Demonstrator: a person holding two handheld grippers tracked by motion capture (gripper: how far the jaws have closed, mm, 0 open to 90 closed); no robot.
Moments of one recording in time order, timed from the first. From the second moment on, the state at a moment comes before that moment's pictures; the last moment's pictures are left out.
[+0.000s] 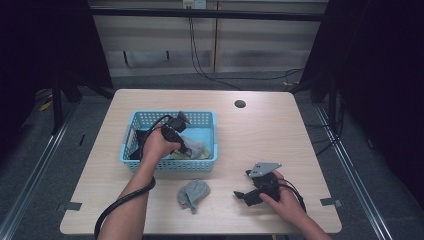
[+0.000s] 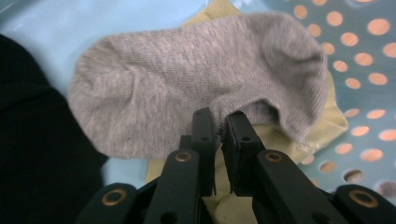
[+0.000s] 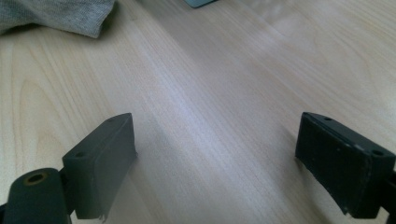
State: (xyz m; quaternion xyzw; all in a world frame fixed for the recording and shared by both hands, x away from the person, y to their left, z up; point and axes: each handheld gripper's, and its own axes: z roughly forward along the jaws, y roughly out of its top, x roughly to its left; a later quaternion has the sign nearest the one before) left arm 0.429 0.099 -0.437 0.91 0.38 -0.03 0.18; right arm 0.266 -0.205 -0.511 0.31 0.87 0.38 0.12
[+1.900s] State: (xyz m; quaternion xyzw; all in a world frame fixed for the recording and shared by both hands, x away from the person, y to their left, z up) left arm 0.383 0.117 -0.307 0.93 0.28 -0.05 0.22; right arm 0.267 -0.205 -0.511 0.31 0.87 0.38 0.12
